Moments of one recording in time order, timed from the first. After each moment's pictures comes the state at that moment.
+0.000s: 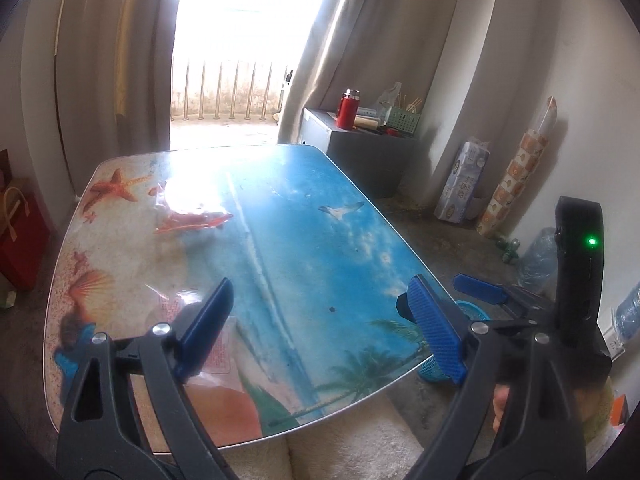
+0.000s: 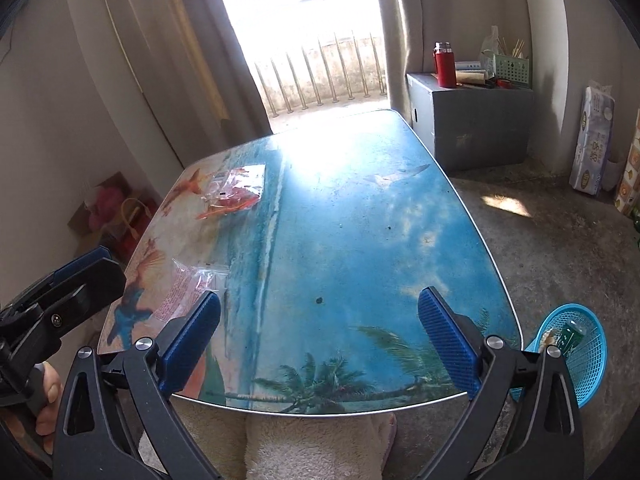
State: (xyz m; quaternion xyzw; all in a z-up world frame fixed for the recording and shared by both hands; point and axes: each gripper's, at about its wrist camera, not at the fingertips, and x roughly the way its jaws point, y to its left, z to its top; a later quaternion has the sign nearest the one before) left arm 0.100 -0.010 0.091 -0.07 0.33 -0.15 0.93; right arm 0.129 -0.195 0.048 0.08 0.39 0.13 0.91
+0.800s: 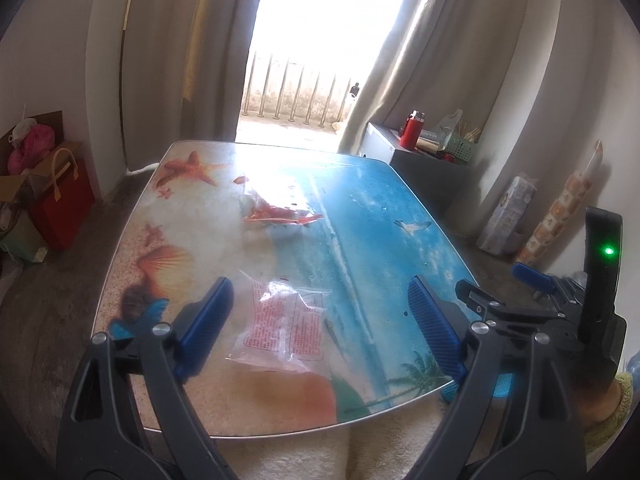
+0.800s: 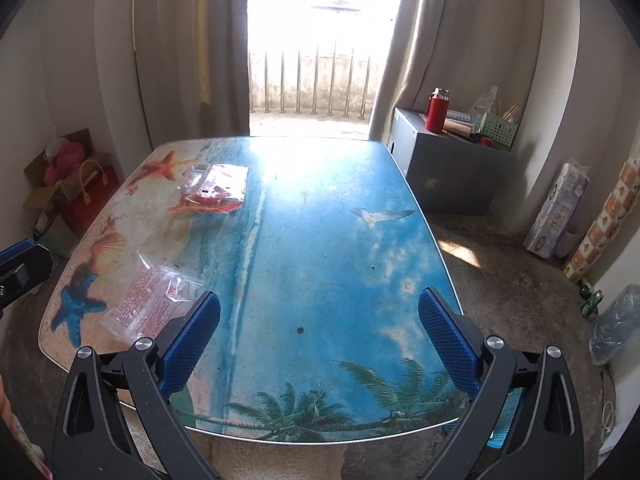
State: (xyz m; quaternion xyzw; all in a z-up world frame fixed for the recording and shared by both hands) left arm 0.084 0.069 0.087 -0.12 0.33 -0.05 0.94; right arm 0.139 -0.140 0.068 -0.07 0.36 0.05 0.93
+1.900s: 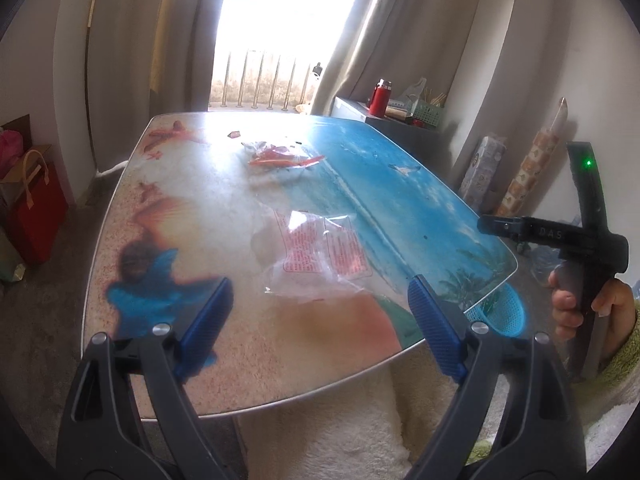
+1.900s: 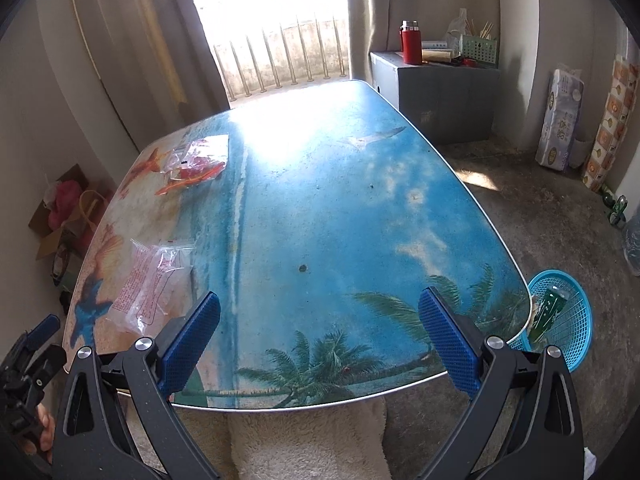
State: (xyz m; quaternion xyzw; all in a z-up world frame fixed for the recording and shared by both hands) left arm 0.050 0.113 0.005 -0.07 0.34 -0.14 0.93; right arm 0.129 -0.172 0.009 0.08 0.43 0.05 0.90
